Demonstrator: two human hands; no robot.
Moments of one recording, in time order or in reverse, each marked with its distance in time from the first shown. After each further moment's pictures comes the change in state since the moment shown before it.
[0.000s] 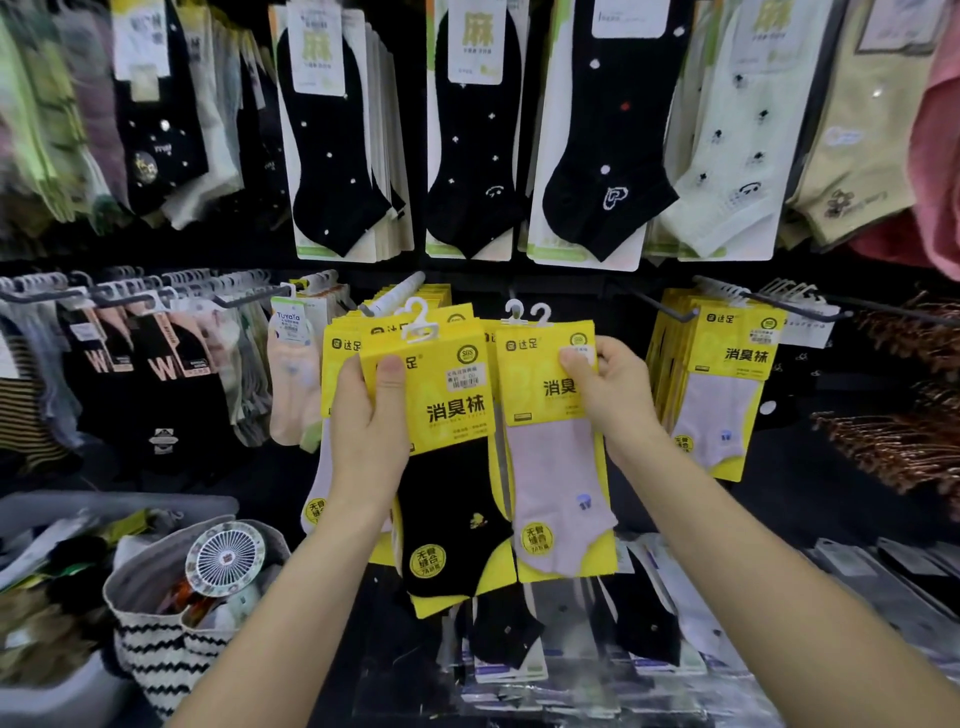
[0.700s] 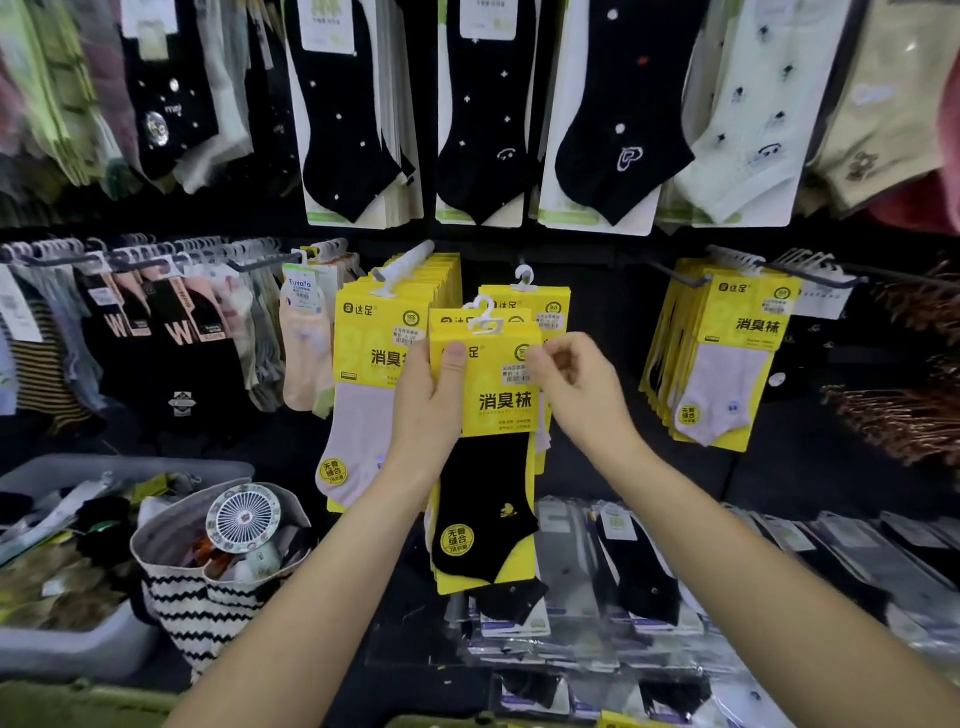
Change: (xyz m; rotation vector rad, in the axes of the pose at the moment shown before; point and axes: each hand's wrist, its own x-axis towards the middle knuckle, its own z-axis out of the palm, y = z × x) left_hand -0.013 -0.016 0.023 0.032 -0.156 -0.042; right_hand -0.037 0.016 0.018 -0.113 -0.152 -0.134
